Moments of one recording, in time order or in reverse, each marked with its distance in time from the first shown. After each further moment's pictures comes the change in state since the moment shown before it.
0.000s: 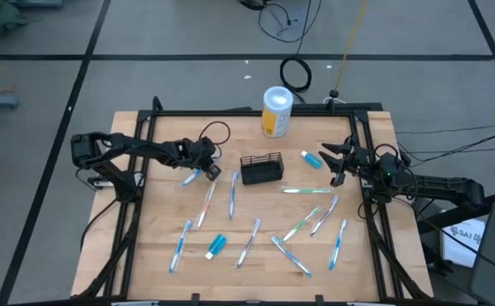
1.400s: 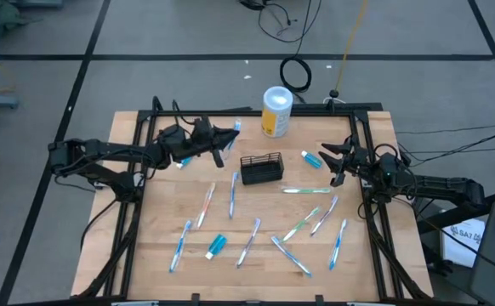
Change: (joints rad) left arm -0.088 -0.238 0.000 0.952 0.113 0.225; right arm 0.000 0.000 0.000 0.001 0.002 0.006
